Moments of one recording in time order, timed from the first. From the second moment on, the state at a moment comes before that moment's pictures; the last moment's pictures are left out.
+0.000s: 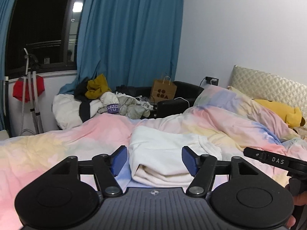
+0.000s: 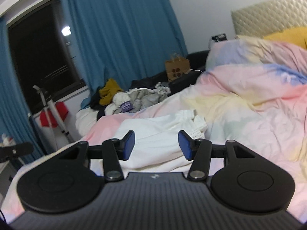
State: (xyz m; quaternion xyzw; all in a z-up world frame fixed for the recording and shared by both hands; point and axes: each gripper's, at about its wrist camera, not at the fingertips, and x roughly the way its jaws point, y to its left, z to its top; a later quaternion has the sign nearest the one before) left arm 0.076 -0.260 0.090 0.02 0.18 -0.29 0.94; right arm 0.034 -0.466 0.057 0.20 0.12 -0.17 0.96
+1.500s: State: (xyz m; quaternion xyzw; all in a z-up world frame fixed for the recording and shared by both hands) left arm 0.004 -0.193 0.063 0.06 0.18 -0.23 0.96; right arm 0.012 -0.375 0.046 0.10 0.16 -0.21 0.96
